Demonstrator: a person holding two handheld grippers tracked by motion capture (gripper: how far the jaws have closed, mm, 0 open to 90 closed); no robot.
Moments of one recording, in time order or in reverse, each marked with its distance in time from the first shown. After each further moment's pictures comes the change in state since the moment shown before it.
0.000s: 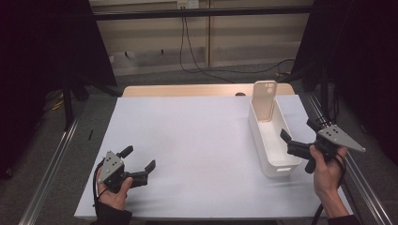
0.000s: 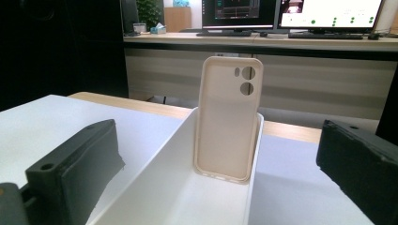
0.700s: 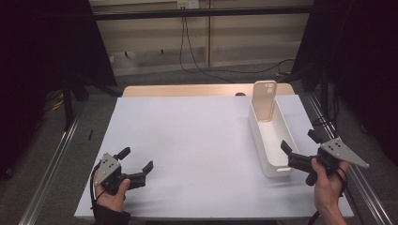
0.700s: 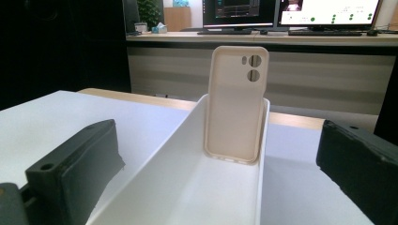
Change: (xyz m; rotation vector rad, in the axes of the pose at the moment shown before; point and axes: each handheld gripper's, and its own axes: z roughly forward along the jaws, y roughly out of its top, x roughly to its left) left arm 0.000 -0.002 -0.008 -0.009 0.025 -0.037; right arm 0.015 -0.014 -0.026 0.003 -0.003 0.016
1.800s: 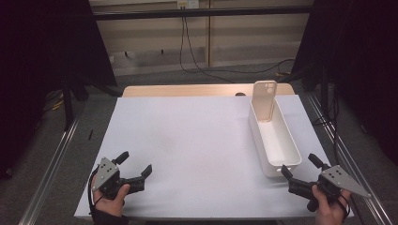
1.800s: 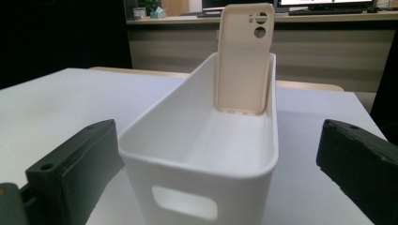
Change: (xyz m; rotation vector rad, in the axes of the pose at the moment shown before) left arm -0.006 -0.004 -0.010 0.012 0.023 -0.020; right arm 0.020 -0.041 -0.043 0.053 -0.012 0.017
